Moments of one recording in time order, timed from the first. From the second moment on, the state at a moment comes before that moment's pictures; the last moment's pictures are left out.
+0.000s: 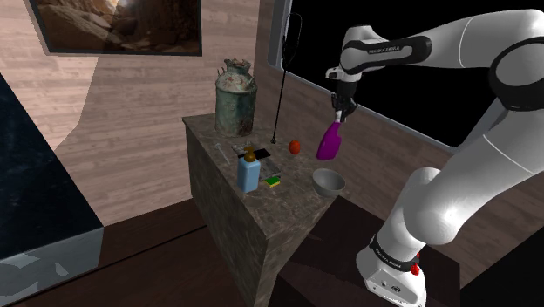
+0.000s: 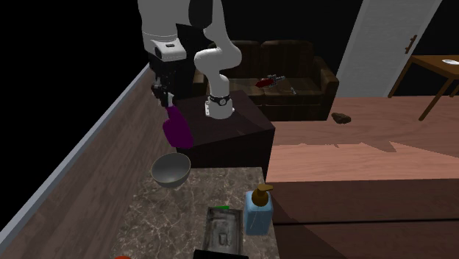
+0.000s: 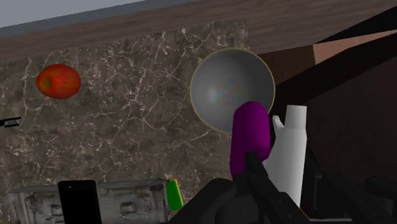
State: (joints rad) arm 0.10 -0.31 -0.61 -2.14 -0.33 1.84 -1.51
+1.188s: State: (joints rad) arm 0.04 -0.31 -0.72 -2.21 -0.37 1.95 -1.63
